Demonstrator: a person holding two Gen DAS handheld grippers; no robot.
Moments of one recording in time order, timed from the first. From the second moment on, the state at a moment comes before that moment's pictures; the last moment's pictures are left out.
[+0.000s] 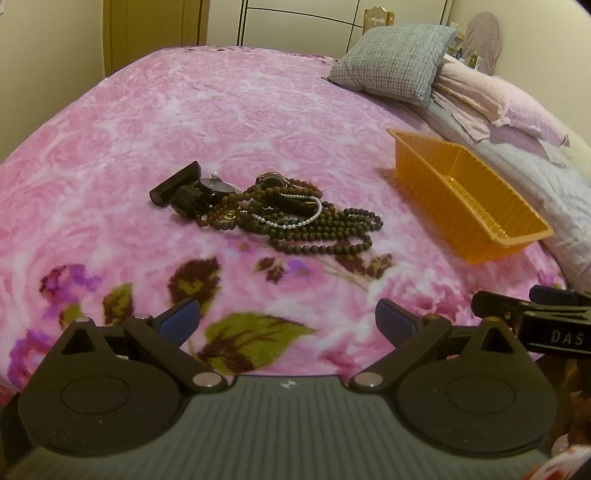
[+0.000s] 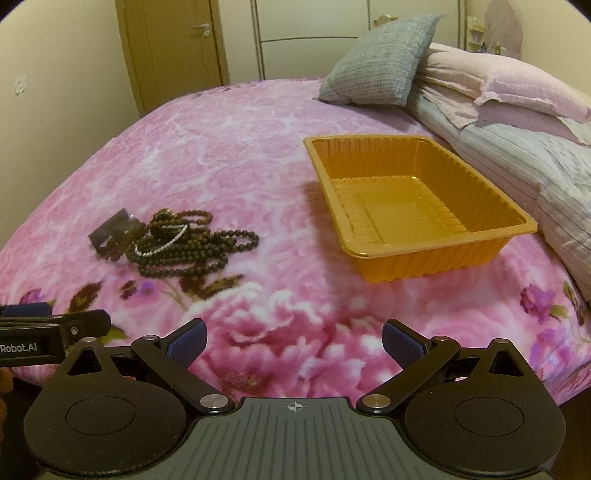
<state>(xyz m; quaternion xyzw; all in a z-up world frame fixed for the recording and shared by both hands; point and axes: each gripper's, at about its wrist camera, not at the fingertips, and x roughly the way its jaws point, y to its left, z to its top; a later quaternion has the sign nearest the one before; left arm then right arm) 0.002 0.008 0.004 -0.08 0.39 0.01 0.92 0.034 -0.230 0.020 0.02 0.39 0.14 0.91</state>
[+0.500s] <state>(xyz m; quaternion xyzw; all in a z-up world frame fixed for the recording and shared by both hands) 0.026 0.032 0.007 -0.22 0.34 -0.01 0.91 0.062 -0.325 0.042 0.15 0.31 0.03 0.94</state>
